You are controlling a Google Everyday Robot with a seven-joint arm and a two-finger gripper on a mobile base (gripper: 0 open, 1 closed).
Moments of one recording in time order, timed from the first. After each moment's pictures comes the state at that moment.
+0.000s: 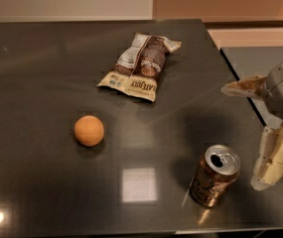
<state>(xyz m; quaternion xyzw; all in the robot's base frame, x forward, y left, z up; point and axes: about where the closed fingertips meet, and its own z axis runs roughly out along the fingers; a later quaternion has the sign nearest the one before) 0.370 -0.168 0.931 -0.69 0.68 0.13 0.20</state>
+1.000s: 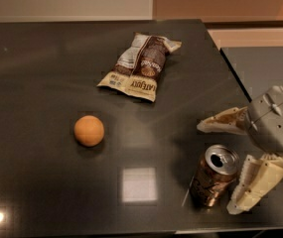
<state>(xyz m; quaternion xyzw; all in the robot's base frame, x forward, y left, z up) 0.330 -0.131 0.902 -0.71 0.63 0.22 0.21</state>
